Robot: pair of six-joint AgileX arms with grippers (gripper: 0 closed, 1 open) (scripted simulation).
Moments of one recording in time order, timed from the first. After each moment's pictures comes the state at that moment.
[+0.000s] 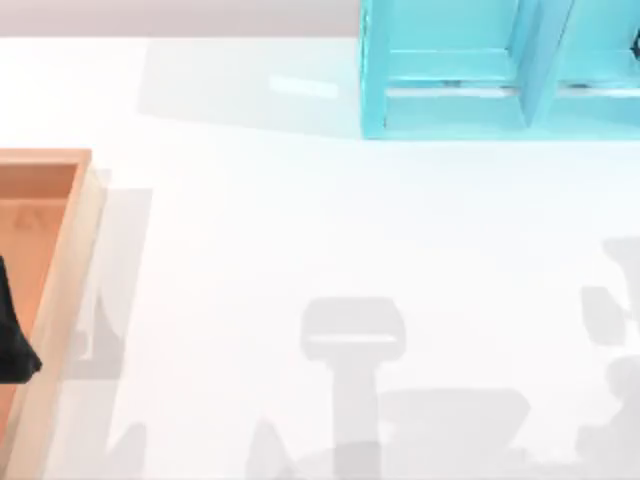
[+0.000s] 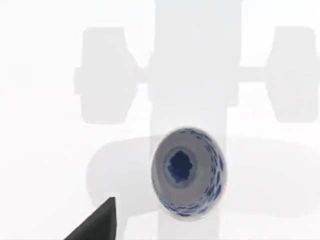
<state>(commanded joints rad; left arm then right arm) 0.00 0.00 0.00 0.00 0.00 0.00 -0.04 1.06 0.80 -0.84 0.01 -0.03</state>
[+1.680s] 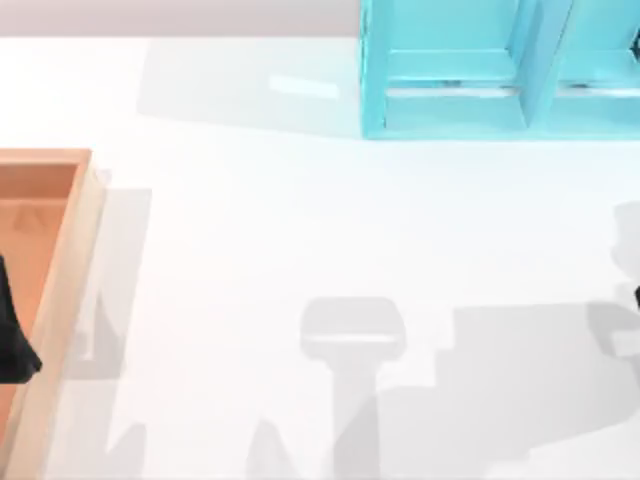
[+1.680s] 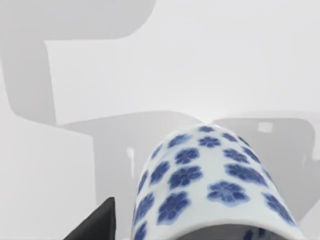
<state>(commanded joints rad) 0.00 0.00 0.00 0.00 0.00 0.00 -0.05 1.67 0.91 -0.82 0.00 -0.04</state>
